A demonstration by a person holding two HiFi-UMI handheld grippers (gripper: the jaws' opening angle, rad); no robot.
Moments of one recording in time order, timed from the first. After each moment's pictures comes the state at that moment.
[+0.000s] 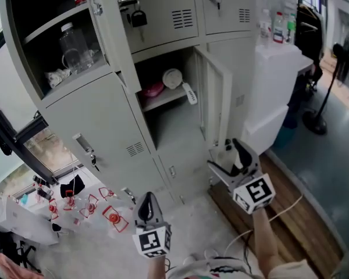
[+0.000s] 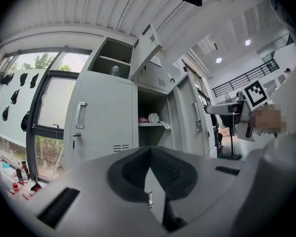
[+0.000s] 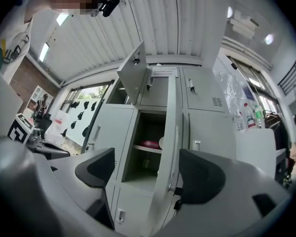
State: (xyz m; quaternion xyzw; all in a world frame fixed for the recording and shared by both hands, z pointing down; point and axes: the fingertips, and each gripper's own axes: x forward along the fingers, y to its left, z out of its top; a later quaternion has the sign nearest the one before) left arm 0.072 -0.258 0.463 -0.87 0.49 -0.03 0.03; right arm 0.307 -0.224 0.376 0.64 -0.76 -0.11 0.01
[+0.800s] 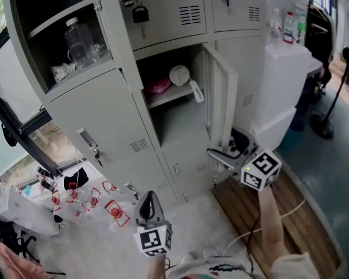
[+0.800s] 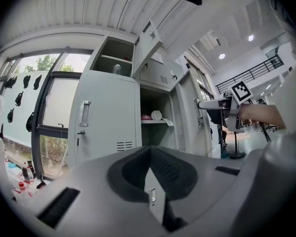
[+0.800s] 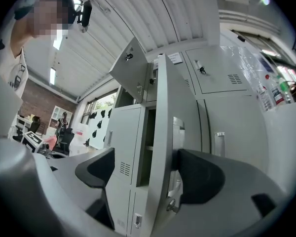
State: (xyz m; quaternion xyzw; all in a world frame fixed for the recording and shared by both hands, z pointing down) left arm 0.070 -0.255 0.471 -0.86 0.51 -0.04 0.02; right arm 0.321 -0.273 0.368 0.54 -0.84 -0.08 -0.01
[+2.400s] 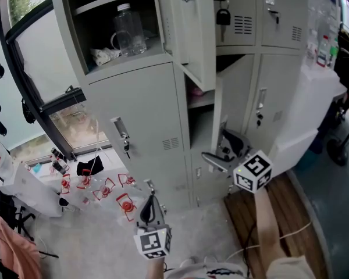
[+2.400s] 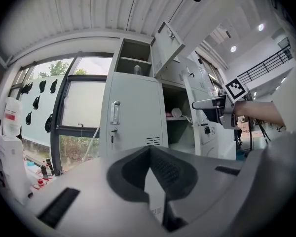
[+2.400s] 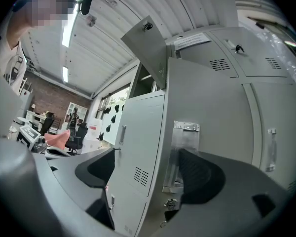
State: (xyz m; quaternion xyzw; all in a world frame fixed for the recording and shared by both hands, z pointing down) left arm -0.020 -0.267 0.476 -0.82 0.57 -0.04 0.02; right arm 0.208 -0.343 0.369 0.46 -0.88 -0.09 0.03
